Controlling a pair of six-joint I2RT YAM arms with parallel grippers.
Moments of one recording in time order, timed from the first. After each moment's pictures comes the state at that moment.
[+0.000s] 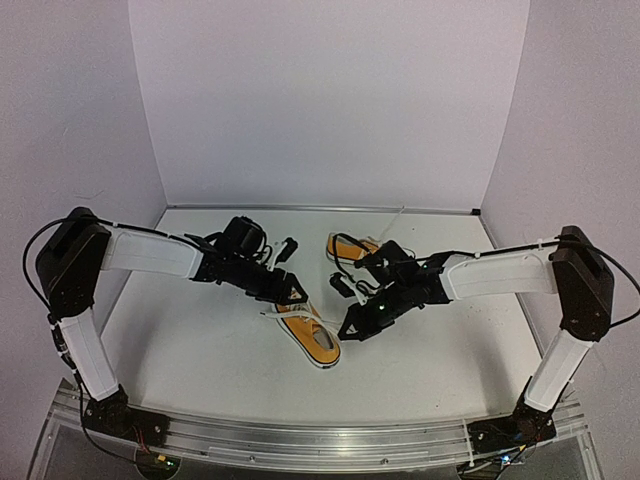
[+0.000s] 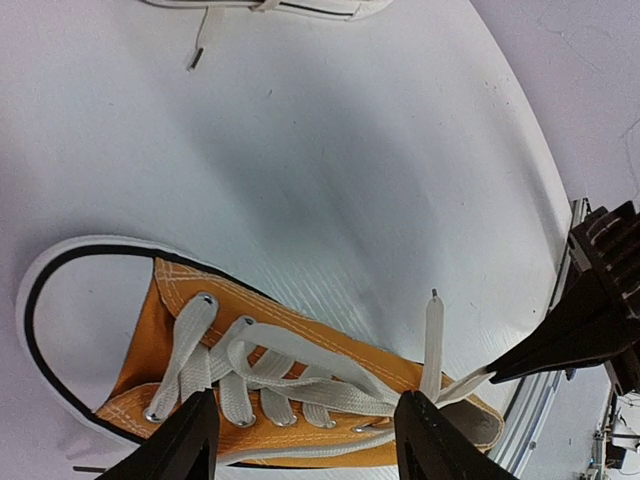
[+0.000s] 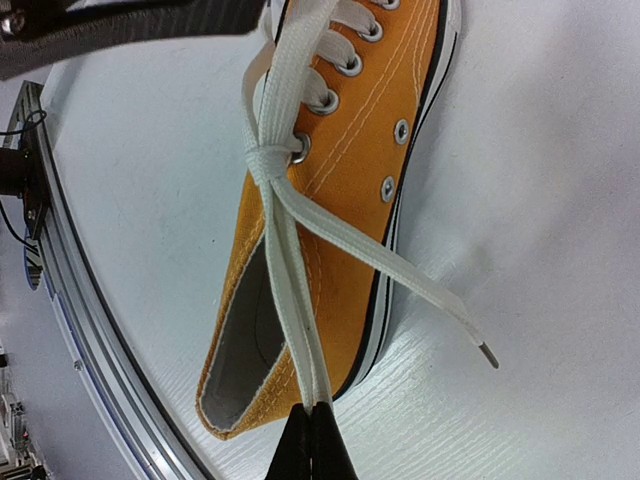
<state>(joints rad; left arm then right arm) -0.72 1.80 1.10 -0.11 0.46 -0.35 0.85 1.75 1.07 -0.33 -0.40 0.29</state>
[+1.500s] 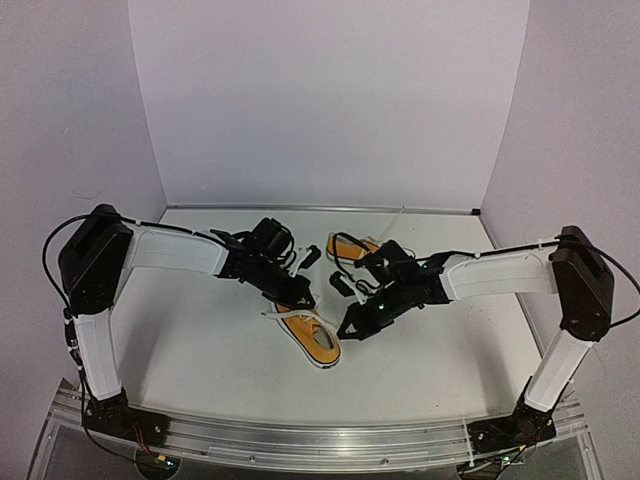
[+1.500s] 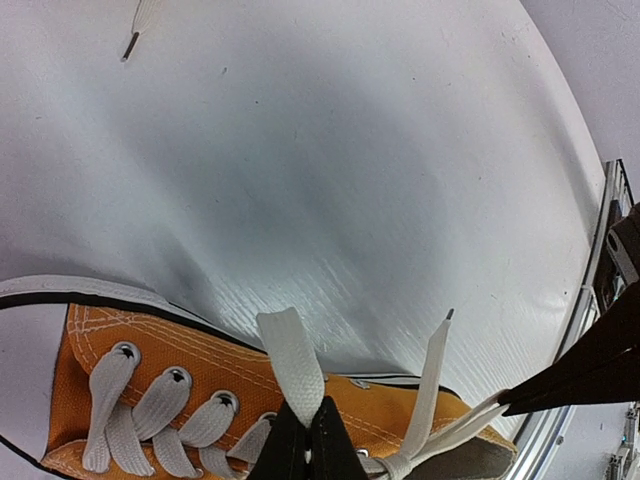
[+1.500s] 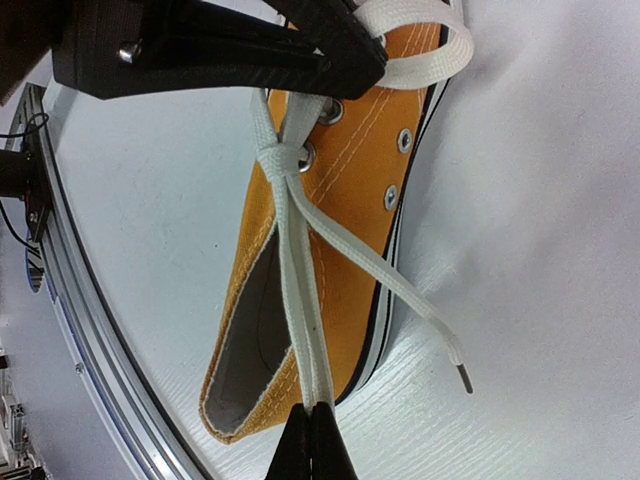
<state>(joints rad) -0.81 1.92 1.27 -0.27 0.38 -0.29 0.85 1.75 1.07 -0.32 -0.40 0.29</state>
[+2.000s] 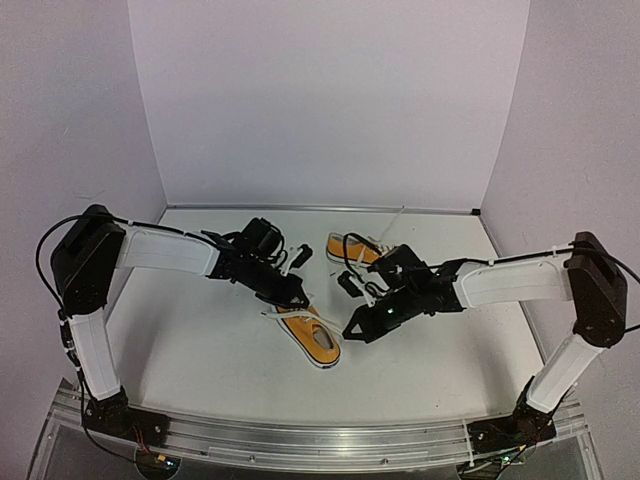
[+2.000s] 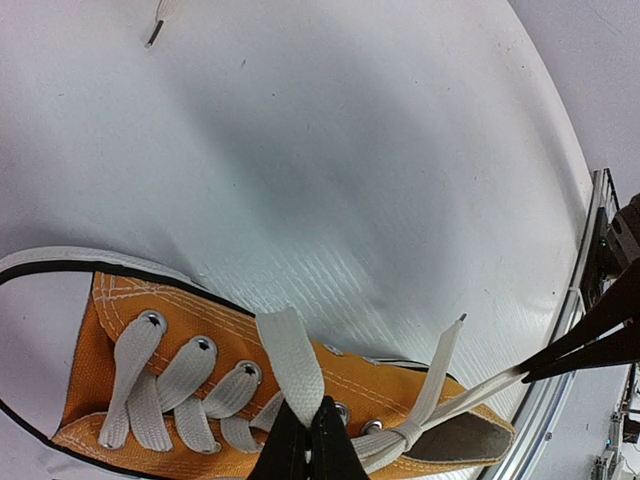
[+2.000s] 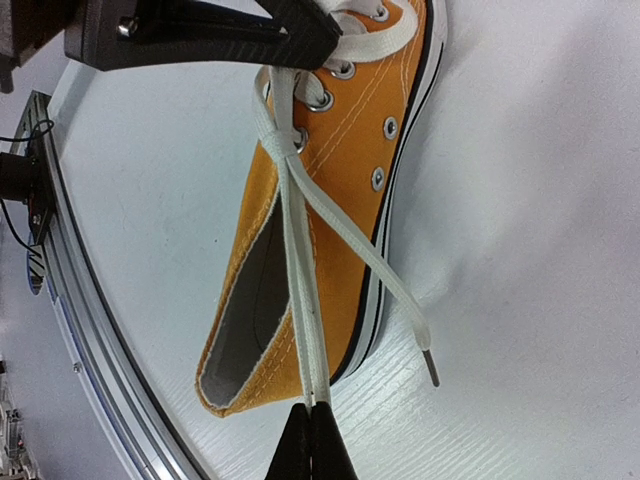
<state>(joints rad) -0.77 1.88 1.21 -0.23 0.42 -0.31 0.85 1.66 0.97 -0.24 -0.38 0.31</state>
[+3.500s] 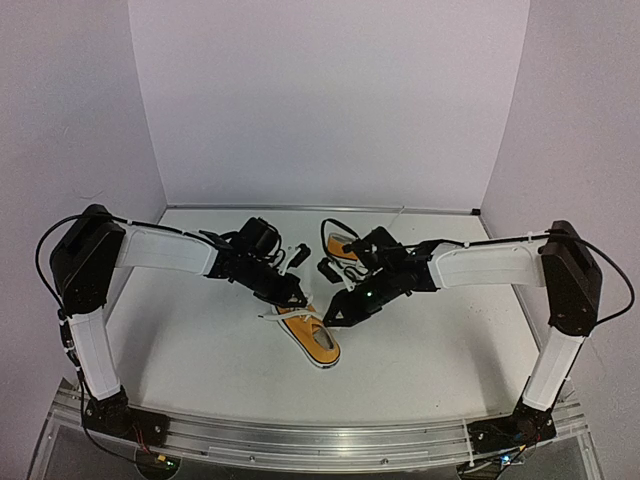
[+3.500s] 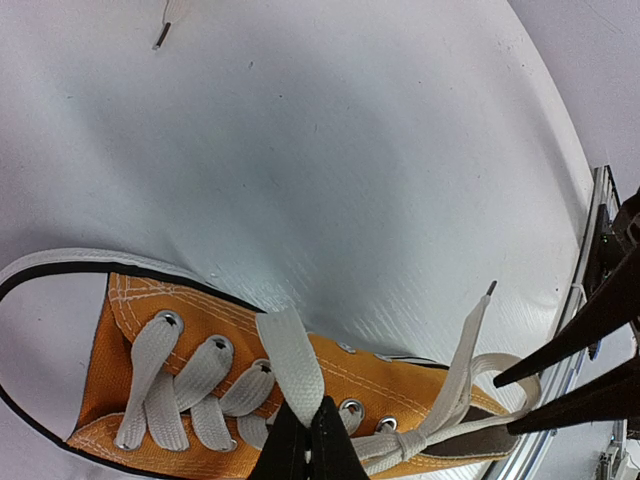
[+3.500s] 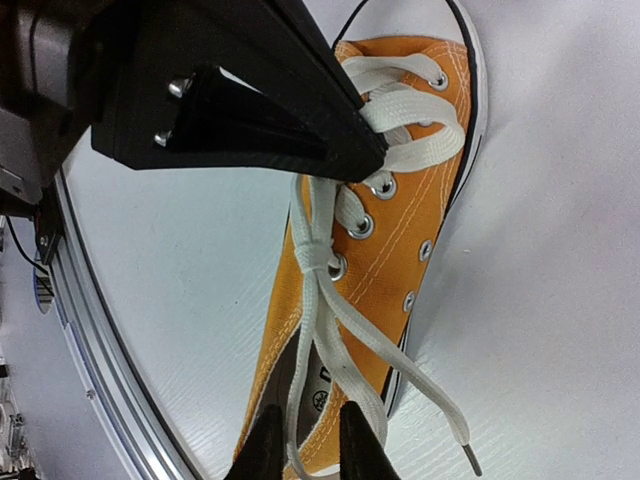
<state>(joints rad) -0.76 1.88 1.20 -0.23 0.43 -0.28 0.85 1.82 1.22 -0.35 -0.40 0.26</state>
